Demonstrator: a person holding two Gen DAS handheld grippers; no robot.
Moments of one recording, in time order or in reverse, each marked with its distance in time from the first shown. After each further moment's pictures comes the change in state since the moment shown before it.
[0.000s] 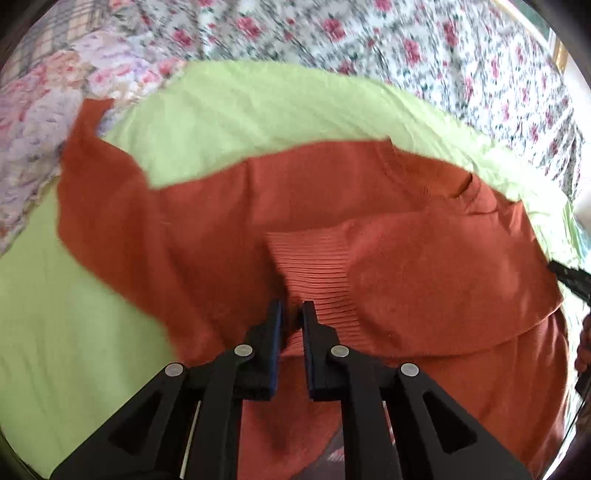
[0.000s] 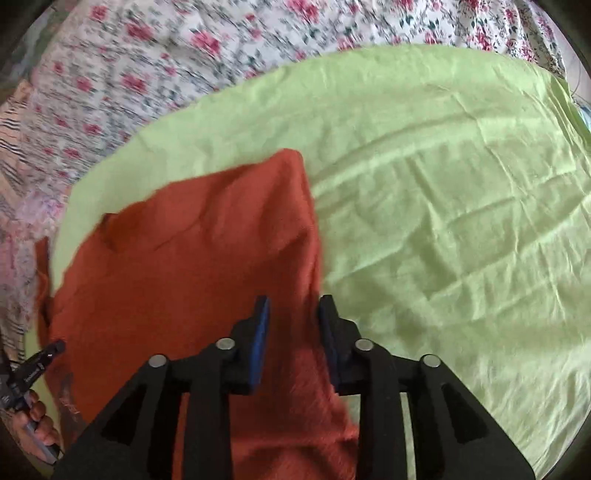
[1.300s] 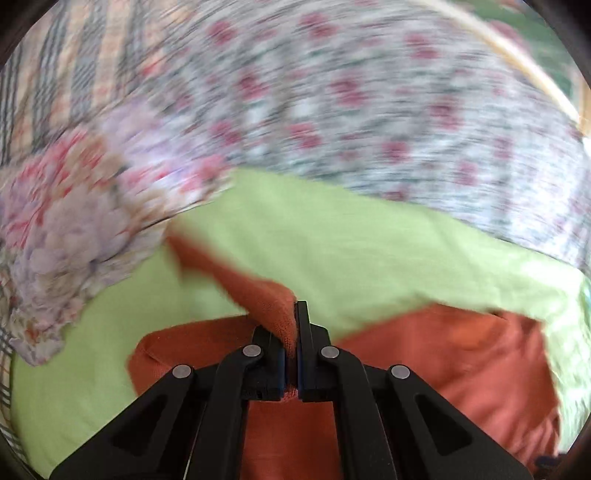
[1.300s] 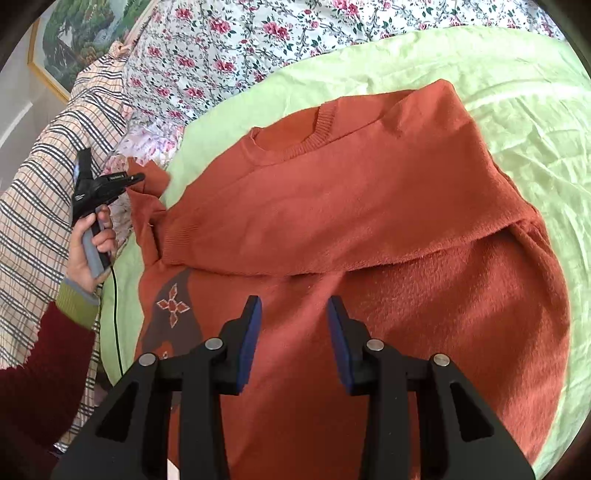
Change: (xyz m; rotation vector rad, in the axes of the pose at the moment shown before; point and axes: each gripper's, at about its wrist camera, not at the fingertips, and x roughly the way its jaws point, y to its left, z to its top) left arm -0.020 0.034 0.140 -0.042 -0.245 0.029; right arm -0.042 0.081 -0.101 -0.078 0.109 0.307
